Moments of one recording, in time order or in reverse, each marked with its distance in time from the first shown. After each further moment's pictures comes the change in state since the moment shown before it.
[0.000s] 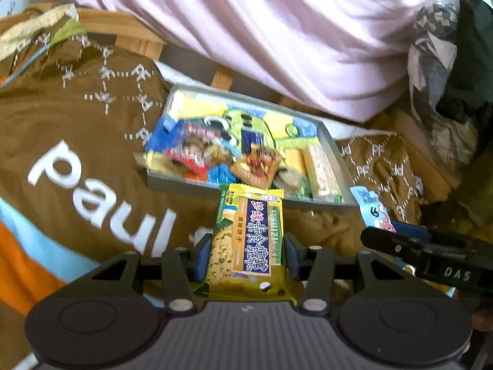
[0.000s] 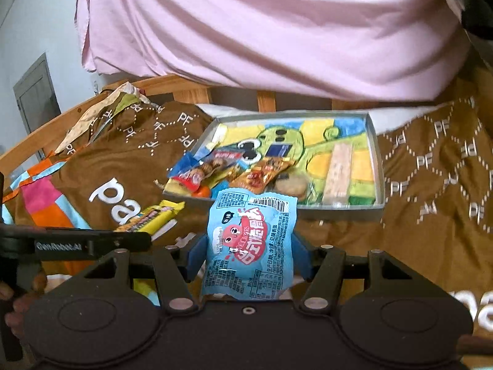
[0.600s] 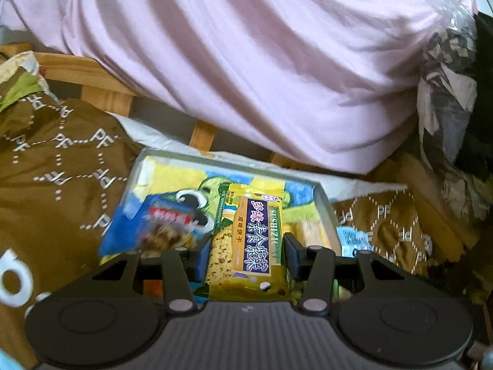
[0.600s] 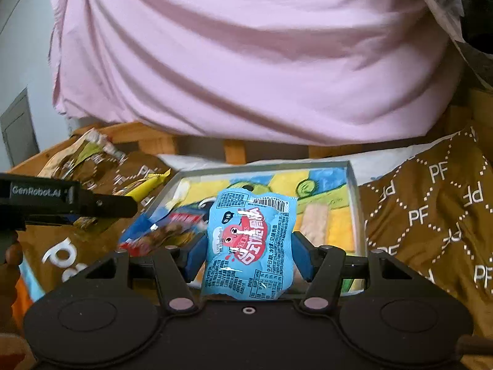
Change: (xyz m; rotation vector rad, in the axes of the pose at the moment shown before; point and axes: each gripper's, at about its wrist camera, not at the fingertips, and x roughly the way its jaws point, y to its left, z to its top) left arm 0.070 -0.030 0.091 0.002 -0.116 -0.006; right arm 0.062 -0.051 0.042 0.049 -0.173 -0.053
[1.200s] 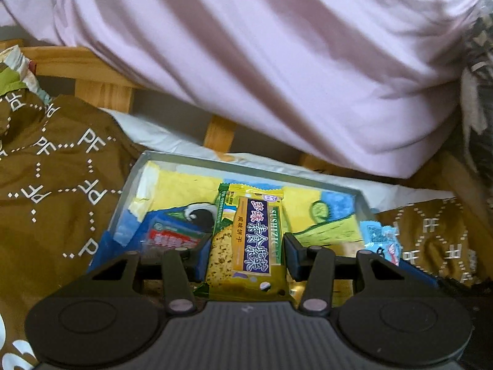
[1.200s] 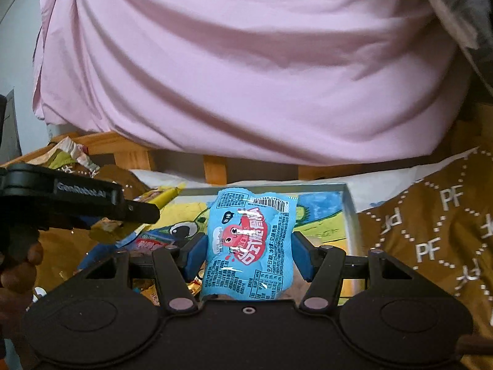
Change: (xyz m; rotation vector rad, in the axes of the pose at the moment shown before) left arm 0.080 0.010 0.016 0.006 0.018 0.114; right arm 0.068 -0.011 0.005 -0.049 -0.050 -0.025
